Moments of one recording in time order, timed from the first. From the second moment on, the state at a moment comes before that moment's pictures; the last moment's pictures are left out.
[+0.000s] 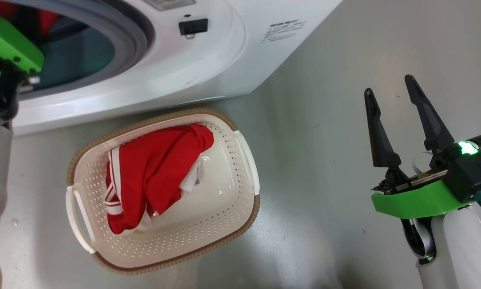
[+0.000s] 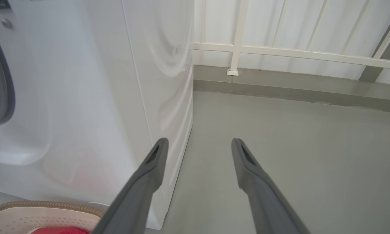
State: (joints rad) left arm -1.23 0.31 -0.29 1.00 -0.81 -0.13 -0.02; right arm -0.30 -0.05 0.02 -0.01 0.12 0.12 -0.26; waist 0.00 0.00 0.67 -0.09
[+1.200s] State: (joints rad) left arm -1.10 0.33 -0.41 1.03 -0.82 -0.13 -0.24; right arm -0.28 -0.05 0.02 0.02 0.14 0.12 -0.26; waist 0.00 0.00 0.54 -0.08
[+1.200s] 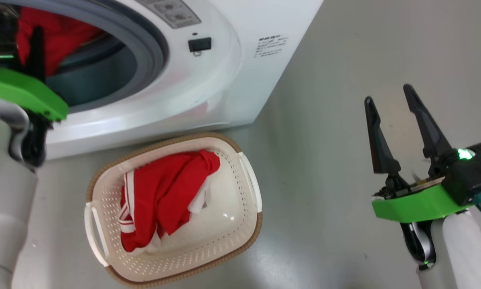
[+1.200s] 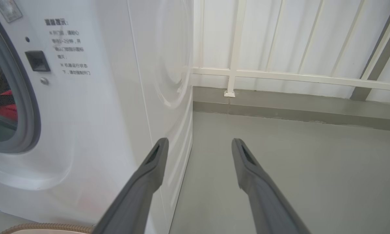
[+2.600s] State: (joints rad) left arm -0.26 0.26 -0.09 0.09 -0.53 0.03 -0.19; right arm -0.06 -0.05 0.00 0.06 0.16 0.12 -0.26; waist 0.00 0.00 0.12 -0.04
